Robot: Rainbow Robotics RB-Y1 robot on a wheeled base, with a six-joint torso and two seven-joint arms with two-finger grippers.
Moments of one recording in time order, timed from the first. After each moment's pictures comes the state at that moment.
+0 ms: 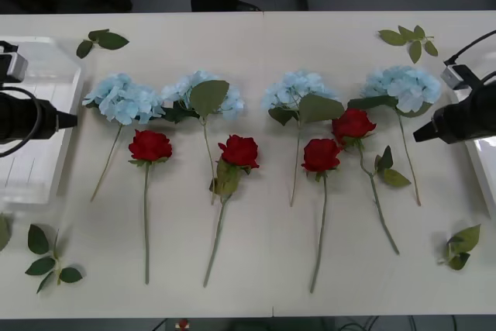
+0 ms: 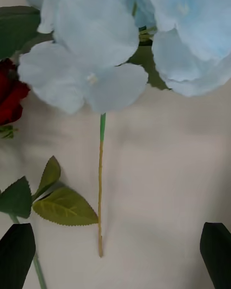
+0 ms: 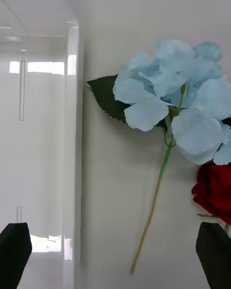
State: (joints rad) right arm -0.53 -0.96 0.26 -1.36 -1.13 1.29 1.64; left arm -0.23 0.67 0.21 -1.81 0.72 1.35 -1.51
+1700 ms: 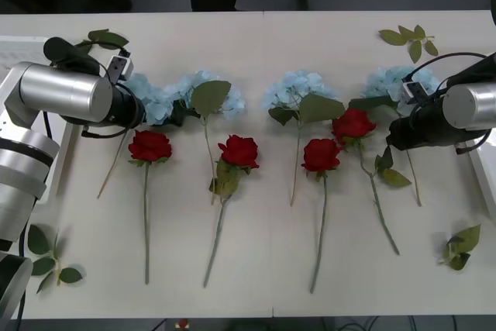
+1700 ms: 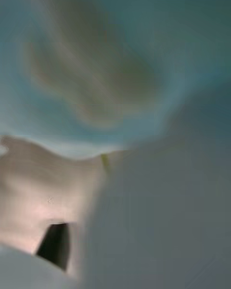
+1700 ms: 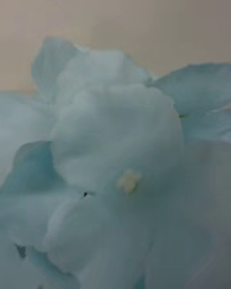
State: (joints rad) right arm -0.64 -0.76 0.45 -1.07 -0.93 1.00 1.63; left arm -0.59 0.43 -0.12 -1.26 0.35 1.12 -1.60
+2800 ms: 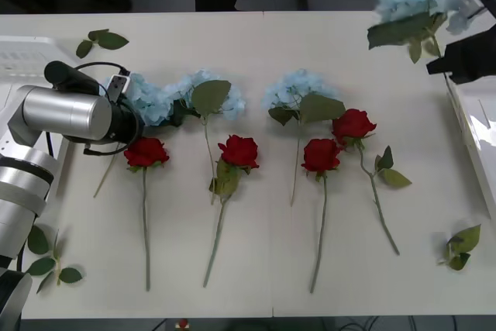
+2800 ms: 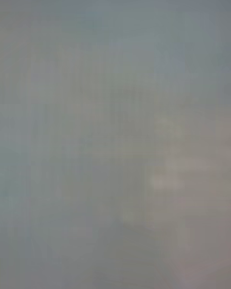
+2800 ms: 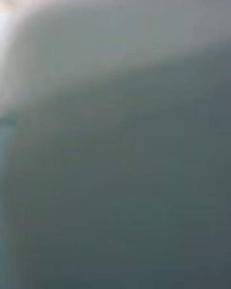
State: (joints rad) right arm -0.63 -0.96 0.06 -1.35 -1.48 1.32 1.99; left arm -0.54 0.42 -0.11 -1.24 0.38 1.08 -1.62
